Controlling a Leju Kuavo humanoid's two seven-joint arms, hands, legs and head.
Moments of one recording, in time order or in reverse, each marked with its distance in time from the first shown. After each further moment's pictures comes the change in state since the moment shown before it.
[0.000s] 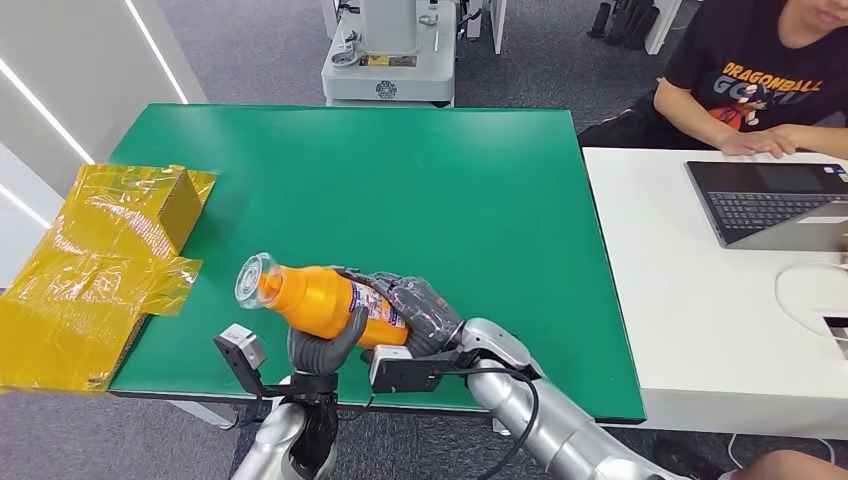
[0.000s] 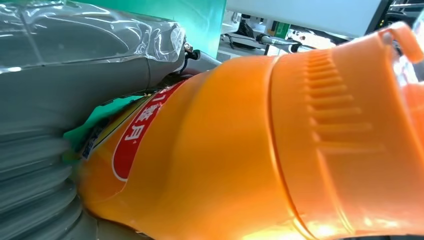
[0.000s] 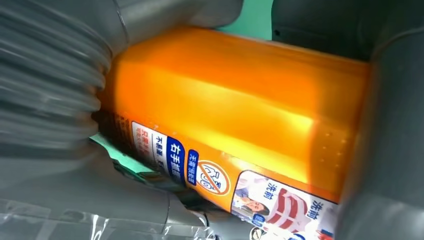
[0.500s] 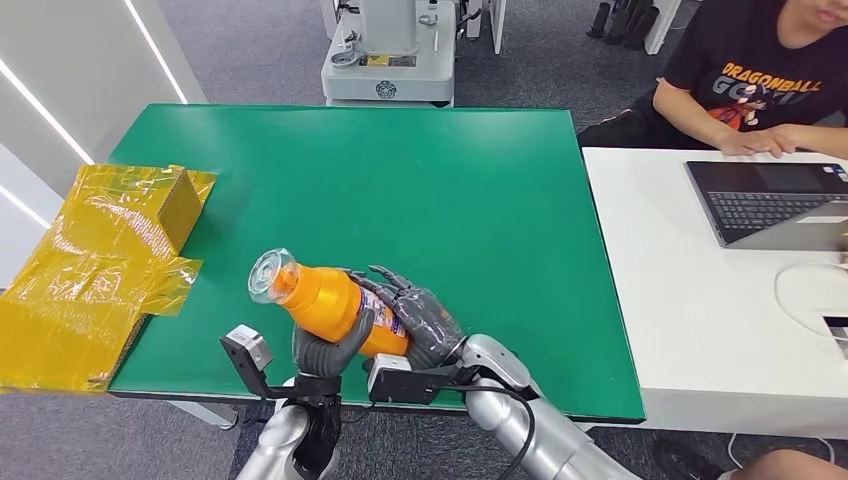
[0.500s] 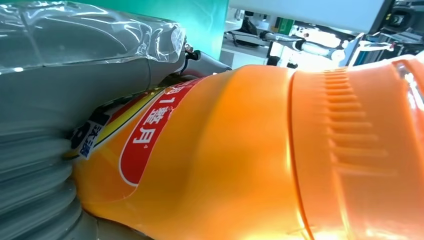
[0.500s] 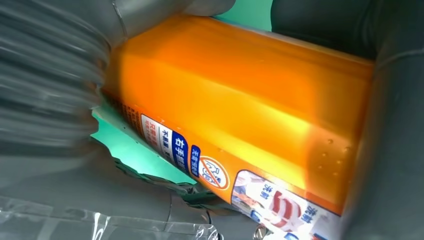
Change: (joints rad) left arm 0.012 -0.012 0.003 0.000 -0.020 -0.001 0.006; right arm 0.085 0.000 -0.027 -0.054 0.016 -0.097 0.051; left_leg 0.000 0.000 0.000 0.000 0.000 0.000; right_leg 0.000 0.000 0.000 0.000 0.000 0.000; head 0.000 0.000
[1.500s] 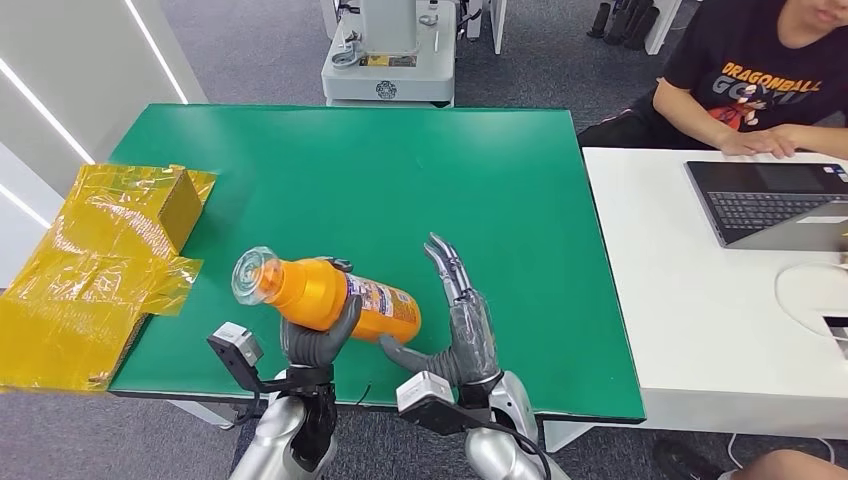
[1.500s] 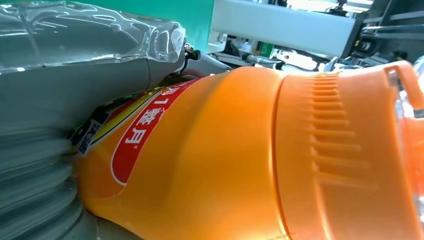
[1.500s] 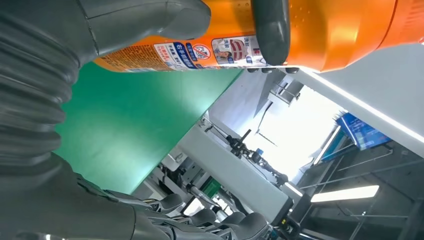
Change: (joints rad) left arm -0.026 -0.013 0.039 0.000 -0.030 0.055 -0.039; right arm 0.240 0.030 -0.106 -0.313 -0.054 -0.401 -0.057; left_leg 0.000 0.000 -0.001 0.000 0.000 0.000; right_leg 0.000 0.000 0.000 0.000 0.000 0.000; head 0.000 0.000
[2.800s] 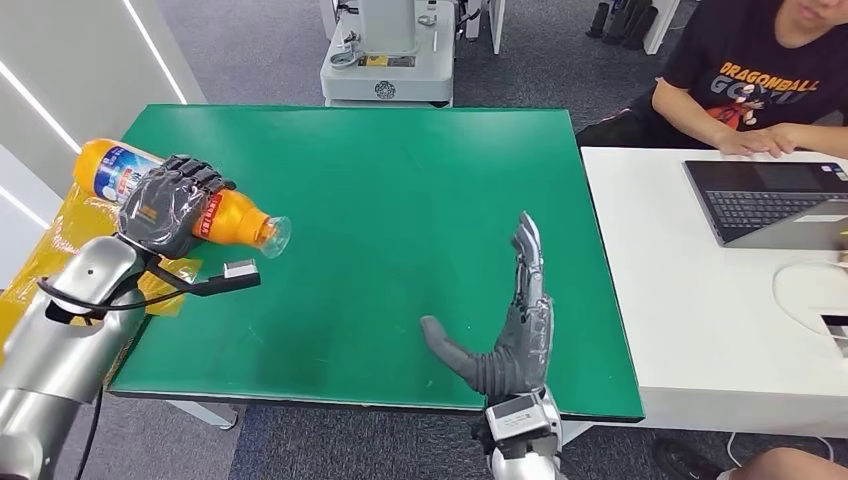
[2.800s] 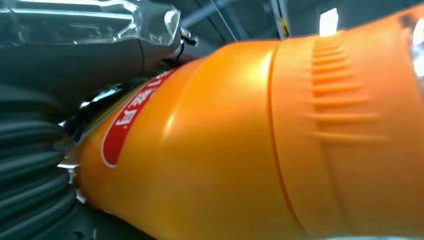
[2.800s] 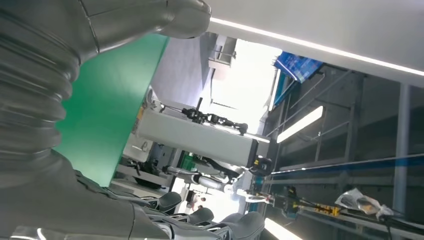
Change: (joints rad) left arm -0.448 0.690 -0.048 0.059 -1.505 0.257 0.361; right arm 0.111 -0.005 -0.039 -0.320 -0.266 -0.018 -0.119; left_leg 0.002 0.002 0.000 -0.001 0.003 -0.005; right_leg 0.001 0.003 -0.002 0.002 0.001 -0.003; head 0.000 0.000
